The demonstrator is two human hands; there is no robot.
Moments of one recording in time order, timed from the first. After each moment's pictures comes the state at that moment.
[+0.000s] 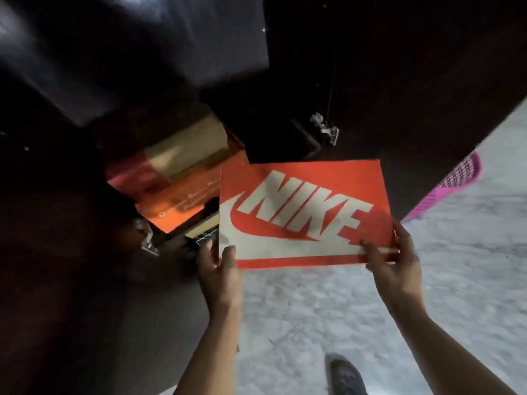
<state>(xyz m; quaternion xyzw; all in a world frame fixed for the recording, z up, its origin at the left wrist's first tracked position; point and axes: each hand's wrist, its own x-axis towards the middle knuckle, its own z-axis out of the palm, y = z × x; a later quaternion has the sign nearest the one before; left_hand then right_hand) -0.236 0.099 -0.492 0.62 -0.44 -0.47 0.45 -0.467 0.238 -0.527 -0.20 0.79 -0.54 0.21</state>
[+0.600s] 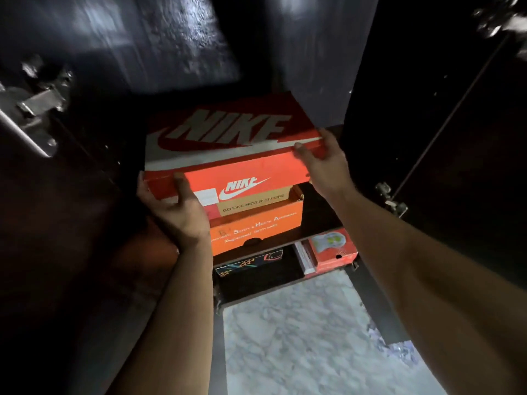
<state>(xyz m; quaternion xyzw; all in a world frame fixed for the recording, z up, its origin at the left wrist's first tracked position) -0.176 -0.118 -0.411 0.56 -0.33 -0.25 0.72 -0.421 -0.127 -0.401 -0.45 0.64 -0.54 0.32</state>
